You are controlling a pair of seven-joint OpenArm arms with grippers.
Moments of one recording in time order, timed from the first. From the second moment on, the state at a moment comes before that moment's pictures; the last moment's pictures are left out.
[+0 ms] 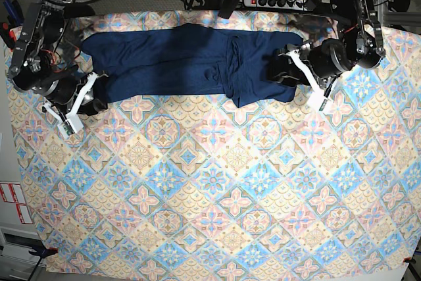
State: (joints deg) left arm 16.8 -10.8 -15.9 106.2 -47.8 -27.6 72.6; right arm -9.2 17.0 22.6 101.4 34.6 41.1 -65.3
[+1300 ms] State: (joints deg) left arm 18.0 -10.7 -16.2 106.2 -38.3 -27.6 70.5; right arm -7.2 20.8 16.7 75.4 29.2 41.1 -66.3
